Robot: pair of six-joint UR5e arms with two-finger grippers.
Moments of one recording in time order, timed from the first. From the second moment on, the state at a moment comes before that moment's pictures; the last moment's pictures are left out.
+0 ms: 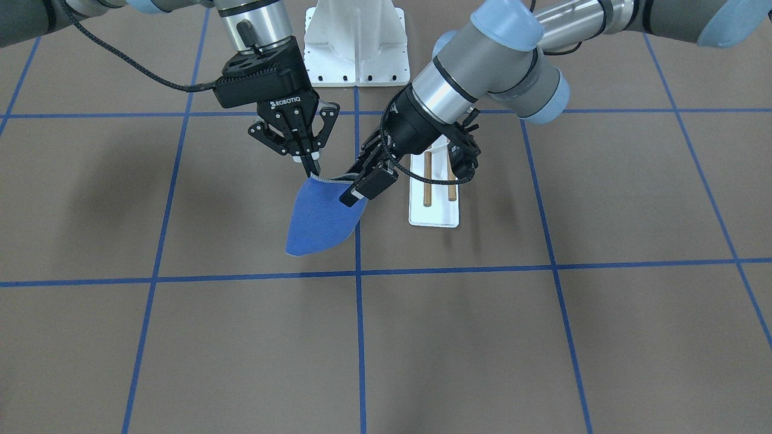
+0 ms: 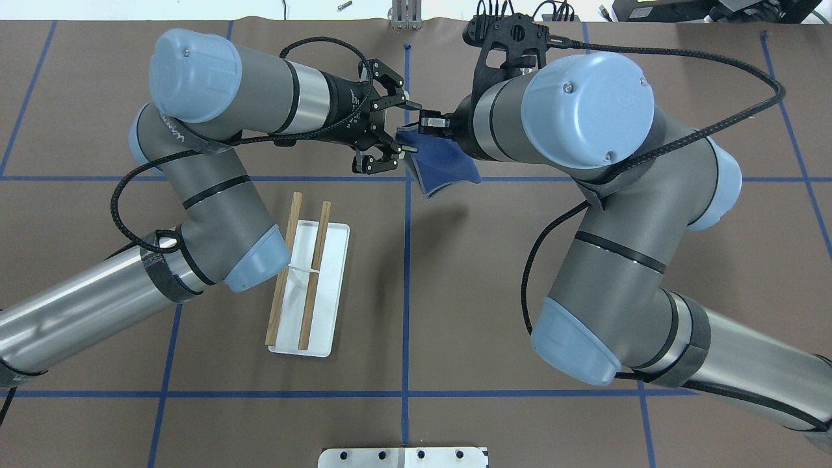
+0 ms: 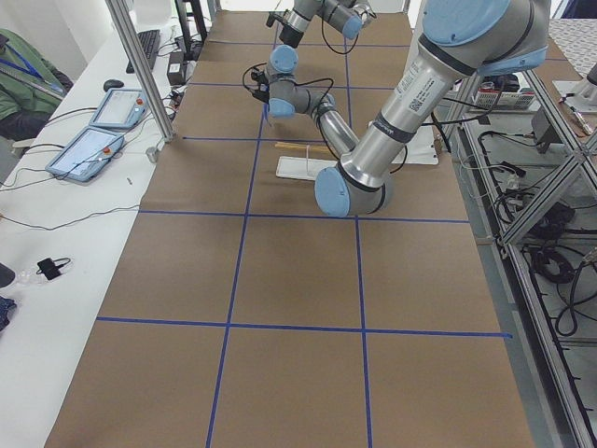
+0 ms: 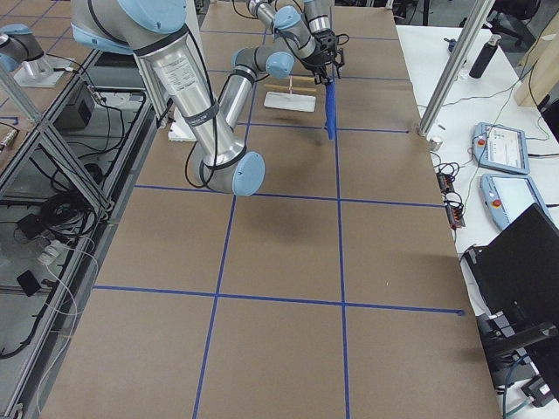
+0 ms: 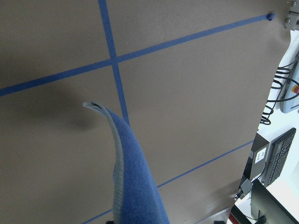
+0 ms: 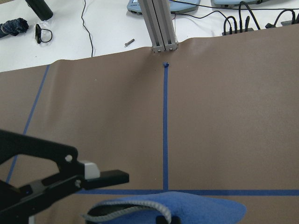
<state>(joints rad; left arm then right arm) -0.70 -2.31 -1.56 -2.39 -1.94 -2.73 0.61 -0.90 1.95 -1.50 1.58 1.24</state>
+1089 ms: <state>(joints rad) -0.70 -2.31 -1.56 -2.44 -1.94 -2.73 0.61 -0.92 2.02 -1.58 1.60 1.23</state>
